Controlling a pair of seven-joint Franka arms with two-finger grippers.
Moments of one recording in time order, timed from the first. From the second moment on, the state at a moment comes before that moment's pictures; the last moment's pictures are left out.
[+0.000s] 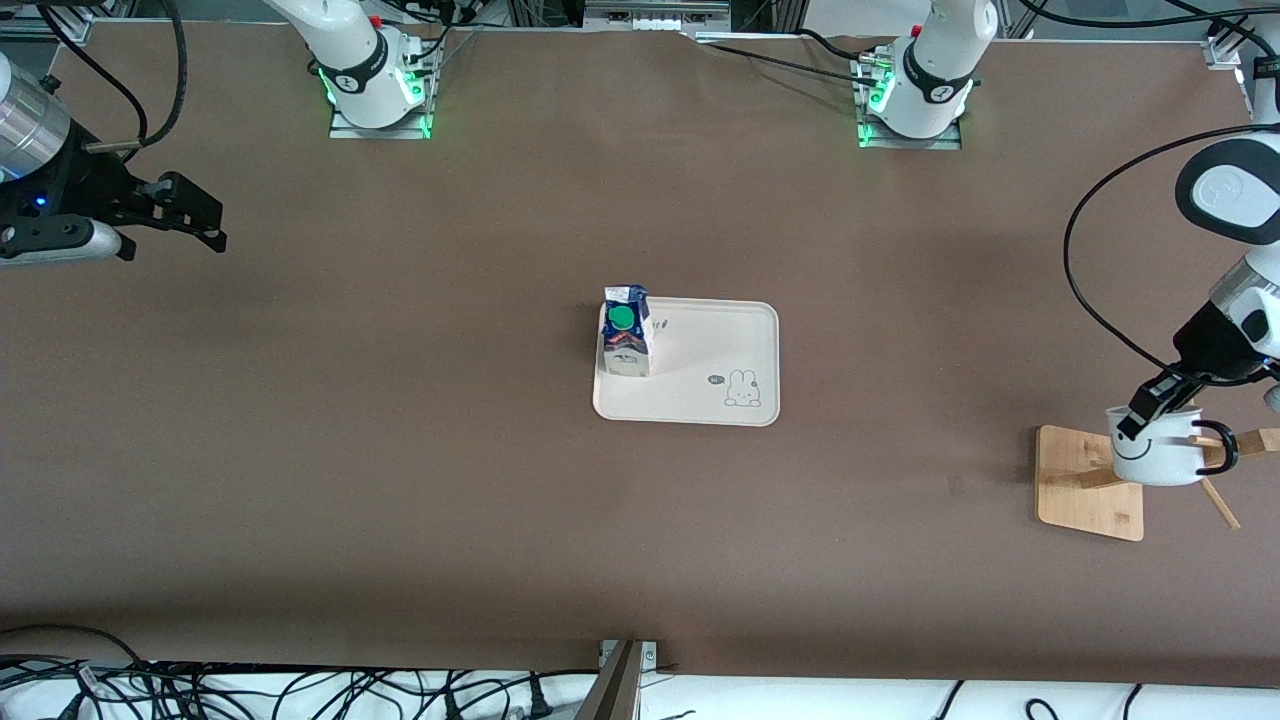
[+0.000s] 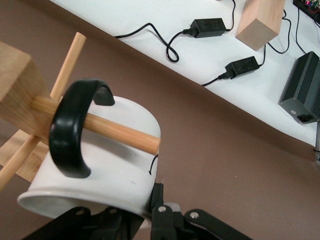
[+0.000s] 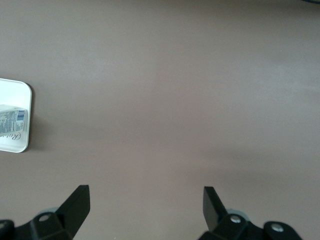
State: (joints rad) left arm 0.29 0.17 -0.12 -1.97 -0.42 2.53 0.05; right arm 0.15 0.01 -0.05 -1.58 0.00 1.62 -0.01
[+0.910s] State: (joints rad) left arm 0.28 0.12 -0.26 -1.86 -0.24 2.32 0.06; right arm 0.15 0.01 -0.05 -1.58 0.00 1.62 -0.01
